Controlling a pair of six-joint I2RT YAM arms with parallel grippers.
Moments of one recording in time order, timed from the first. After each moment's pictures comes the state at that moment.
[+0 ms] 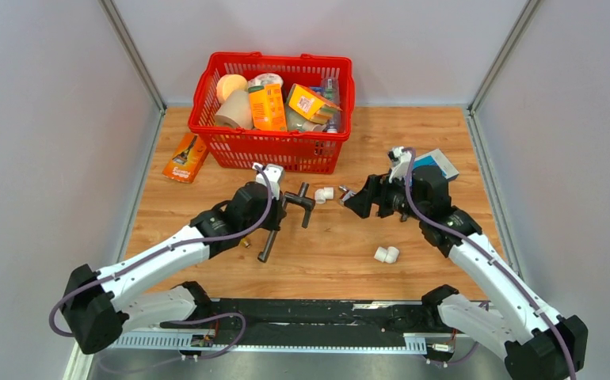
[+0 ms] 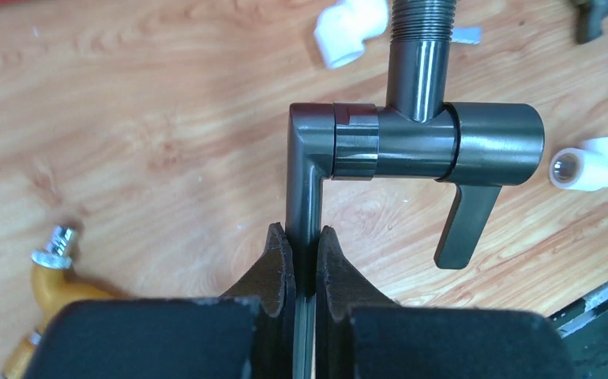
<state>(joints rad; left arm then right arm) -0.82 1.10 0.76 -0.33 -0.20 -0.43 0.45 0.91 0.74 -0.27 -0.35 0.41</state>
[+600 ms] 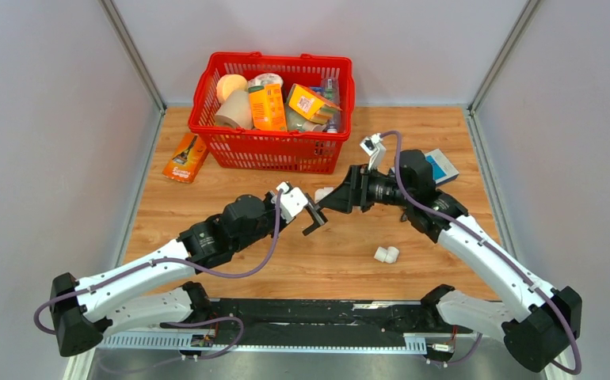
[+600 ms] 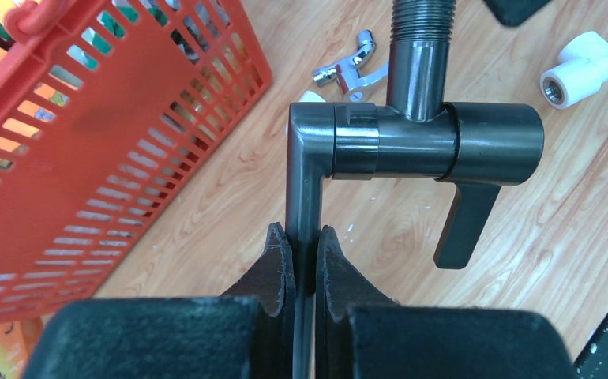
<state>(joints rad) -1.01 0.93 0.76 -0.21 -0.20 0.22 0.56 1.06 0.92 -0.21 -0.60 0.63</state>
